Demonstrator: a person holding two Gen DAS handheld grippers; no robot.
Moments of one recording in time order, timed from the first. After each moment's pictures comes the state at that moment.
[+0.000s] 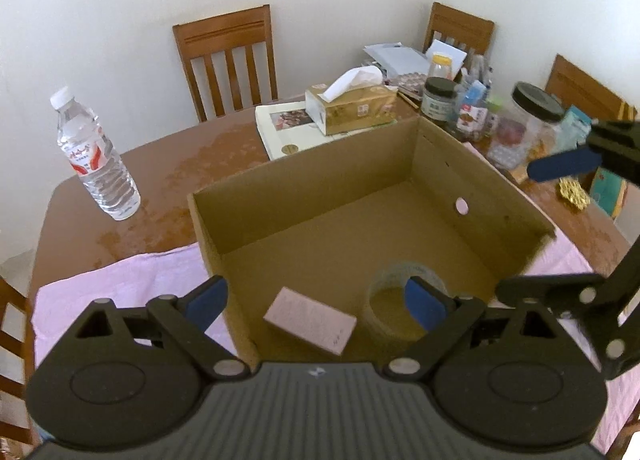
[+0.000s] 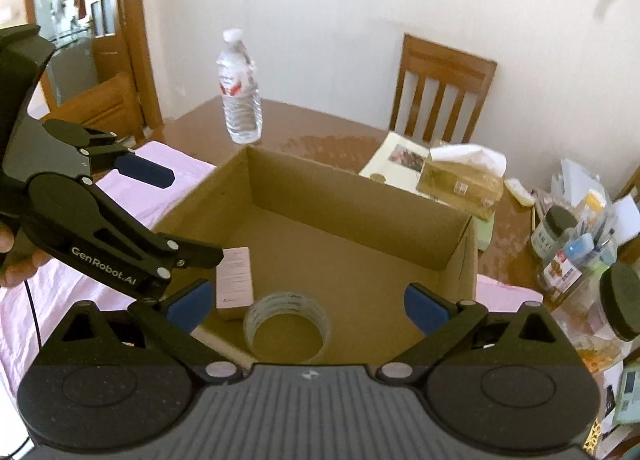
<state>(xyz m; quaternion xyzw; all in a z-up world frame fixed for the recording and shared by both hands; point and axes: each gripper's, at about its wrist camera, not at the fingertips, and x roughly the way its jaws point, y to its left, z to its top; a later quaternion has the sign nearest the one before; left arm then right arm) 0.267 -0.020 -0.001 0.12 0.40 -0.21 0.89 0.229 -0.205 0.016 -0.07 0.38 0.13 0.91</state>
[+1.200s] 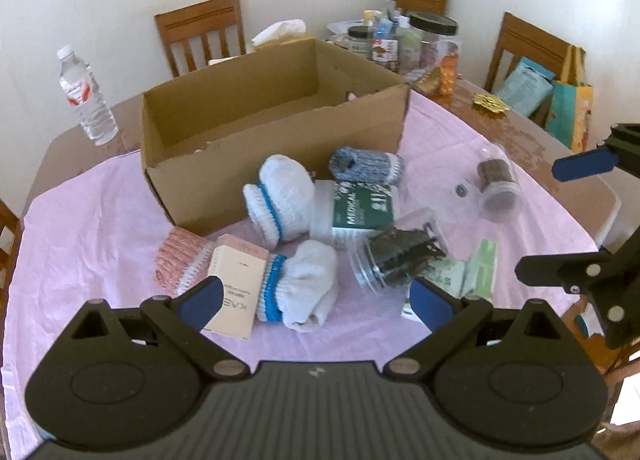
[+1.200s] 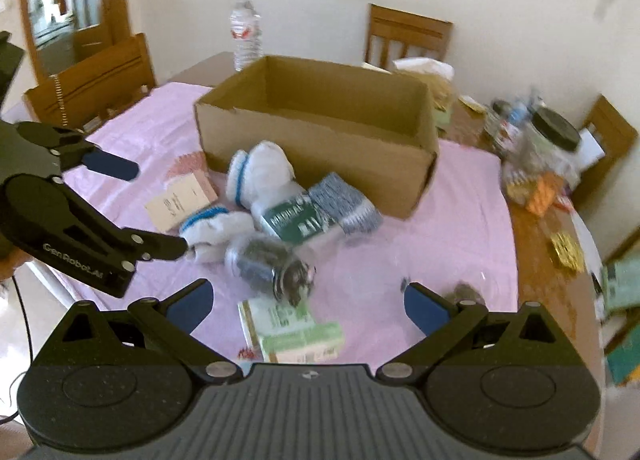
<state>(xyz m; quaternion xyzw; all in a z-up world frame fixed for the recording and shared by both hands) 0.068 -0.042 -0.040 0.13 0.40 -0.22 0.88 0.008 -0.207 -0.023 -0.05 0.41 0.06 0.91</state>
